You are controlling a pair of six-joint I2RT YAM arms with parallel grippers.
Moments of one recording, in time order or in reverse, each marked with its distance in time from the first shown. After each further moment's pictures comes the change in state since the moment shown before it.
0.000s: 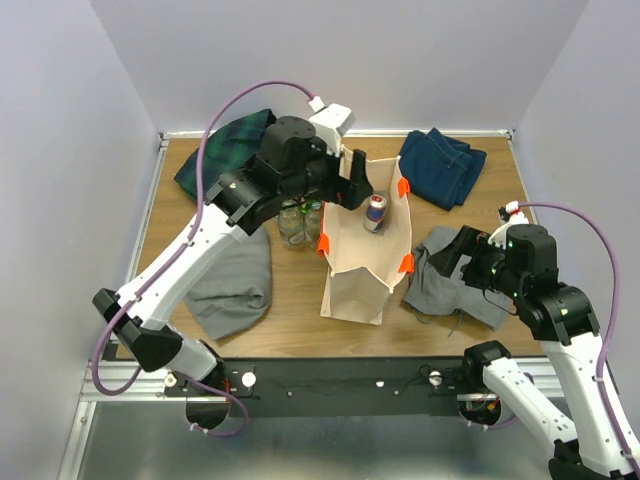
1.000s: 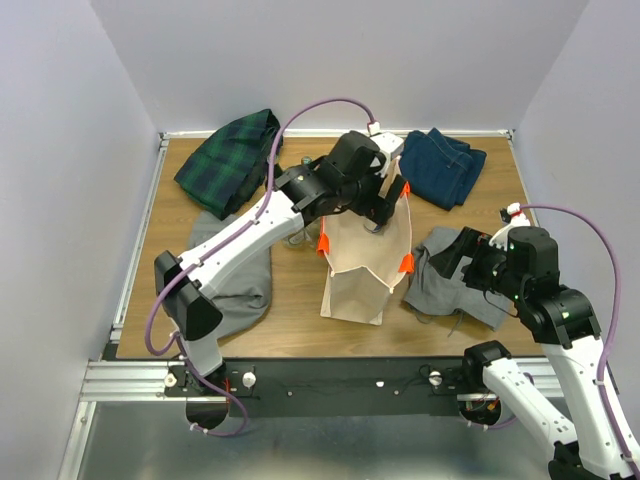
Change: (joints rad) left arm -0.134 0.278 0.146 -0.105 -0.131 0.085; right arm 0.000 -0.017 -0.005 -0.002 0.003 0.000
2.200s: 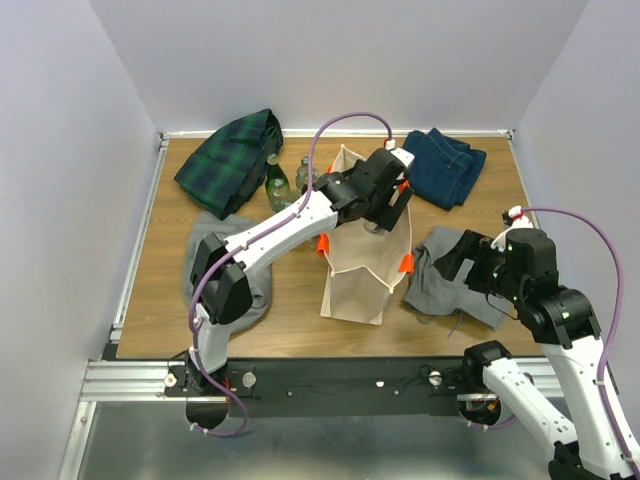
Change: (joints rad) left arm -0.037 0.213 0.037 0.009 -0.225 0.011; right arm 0.000 0.002 0.000 -0.049 0.069 -0.005
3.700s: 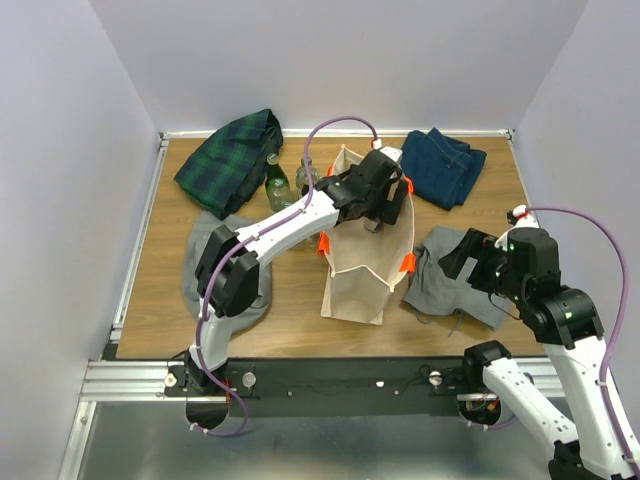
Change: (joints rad) left arm 0.058 0.059 -0.083 0.187 0.069 -0.150; right arm 0.000 0.004 0.024 -0.026 0.061 -0.004
